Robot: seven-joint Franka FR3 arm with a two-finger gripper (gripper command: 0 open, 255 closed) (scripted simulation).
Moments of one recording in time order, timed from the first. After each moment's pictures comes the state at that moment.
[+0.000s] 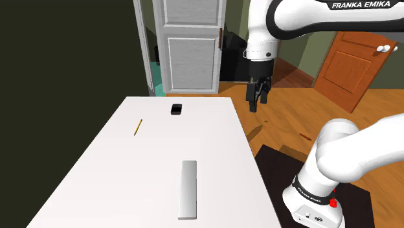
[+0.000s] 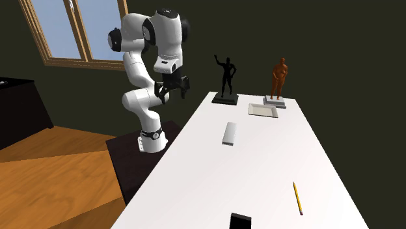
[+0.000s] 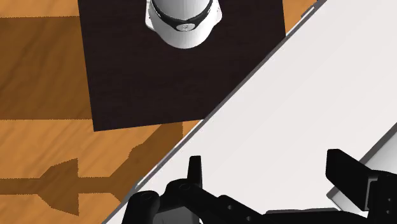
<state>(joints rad) -0.01 -0.77 0.04 -2.41 0.11 1.45 0.07</state>
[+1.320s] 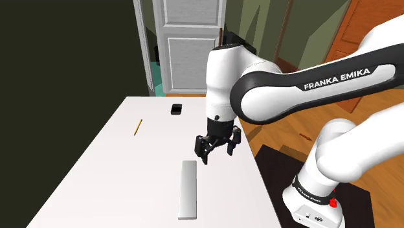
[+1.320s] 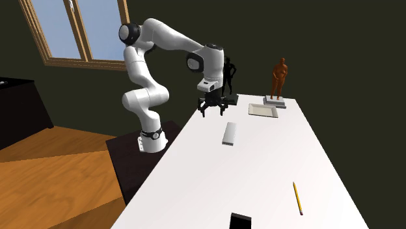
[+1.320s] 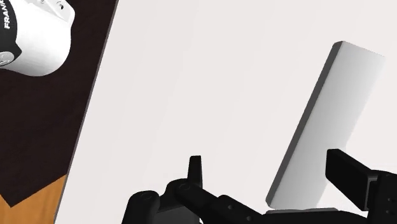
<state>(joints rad) -0.02 -0.60 0.57 -2.55 0.42 1.96 0.78</state>
